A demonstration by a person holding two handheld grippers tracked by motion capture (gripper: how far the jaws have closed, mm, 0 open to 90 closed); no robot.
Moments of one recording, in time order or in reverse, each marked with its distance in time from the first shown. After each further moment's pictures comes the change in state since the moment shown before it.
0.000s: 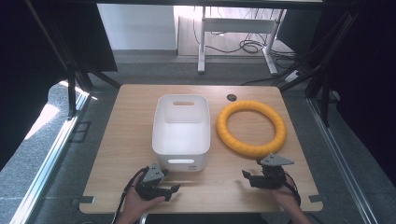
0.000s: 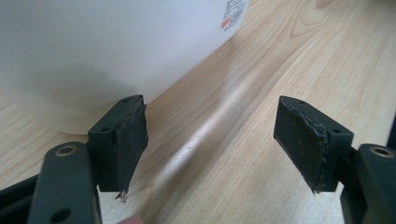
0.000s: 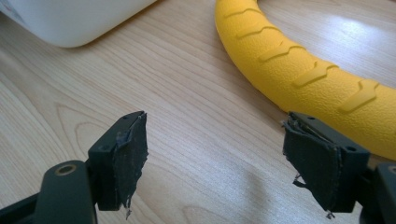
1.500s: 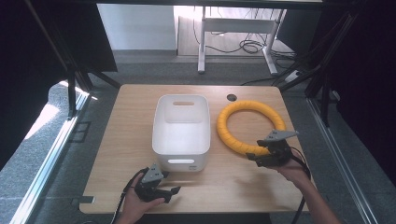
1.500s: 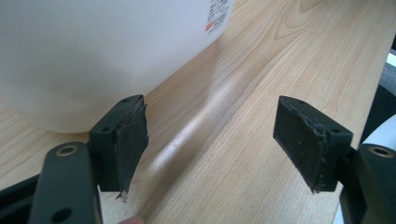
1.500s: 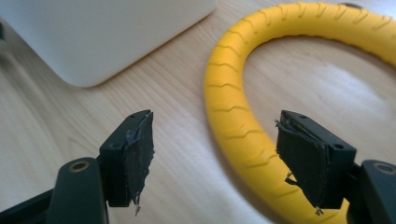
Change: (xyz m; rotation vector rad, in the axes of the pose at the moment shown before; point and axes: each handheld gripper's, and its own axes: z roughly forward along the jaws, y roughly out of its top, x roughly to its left) left arm -0.005 0.003 -0.007 -0.002 -0.040 0.001; right arm -0.036 0.076 -0.014 0.057 0.099 -0.110
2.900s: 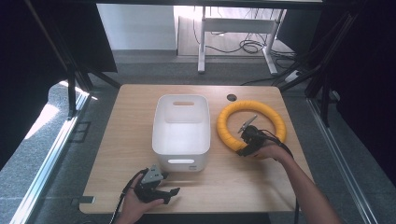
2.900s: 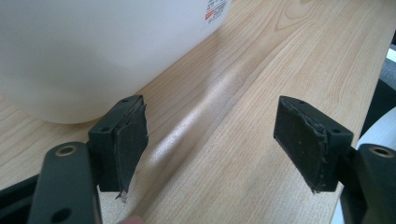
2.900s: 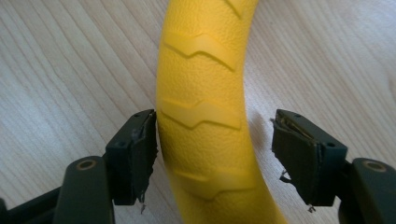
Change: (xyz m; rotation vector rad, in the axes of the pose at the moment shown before) left arm 0.001 -0.005 0.001 0.019 -0.003 -0.004; right arm -0.032 0.023 0.106 0.448 0.061 -0.124
